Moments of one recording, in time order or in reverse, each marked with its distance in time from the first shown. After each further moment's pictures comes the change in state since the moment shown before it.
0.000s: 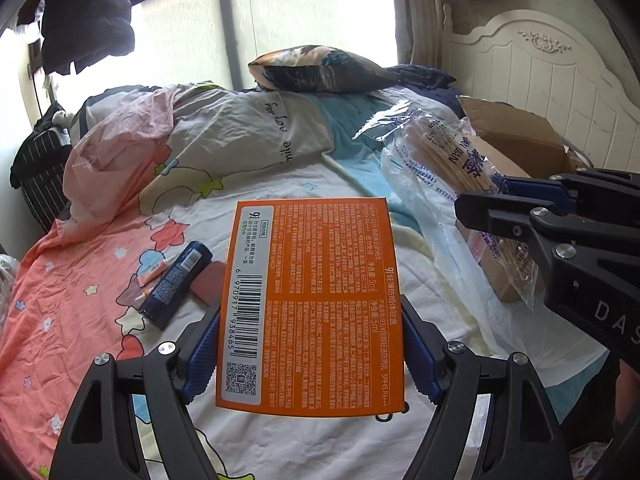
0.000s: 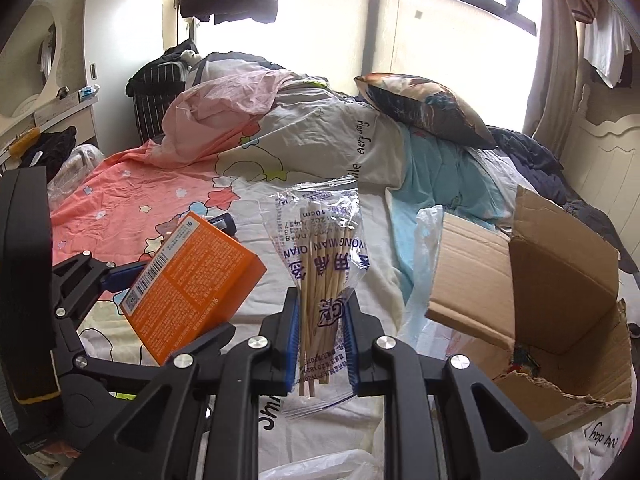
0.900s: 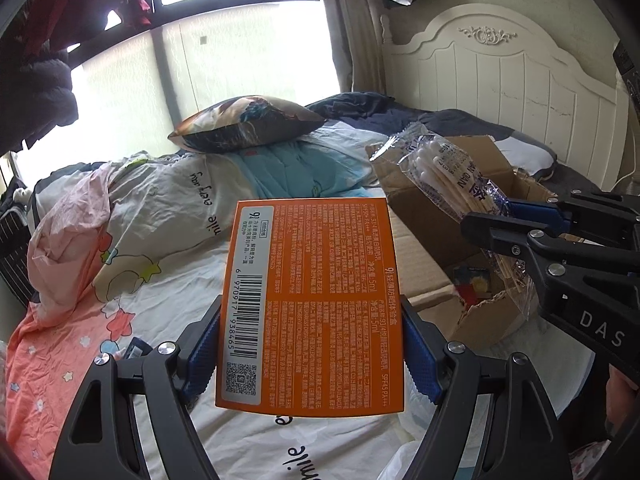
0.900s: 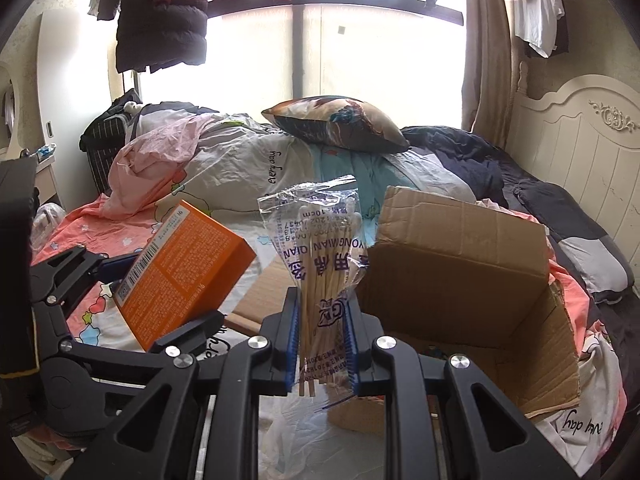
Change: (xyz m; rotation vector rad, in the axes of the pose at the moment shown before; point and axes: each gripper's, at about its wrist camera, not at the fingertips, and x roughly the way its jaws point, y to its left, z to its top) left arm 0.002 -0.105 0.081 0.160 -0.106 -0.080; right arm -0.039 -0.123 -0.011 0.156 -0.081 -0.111
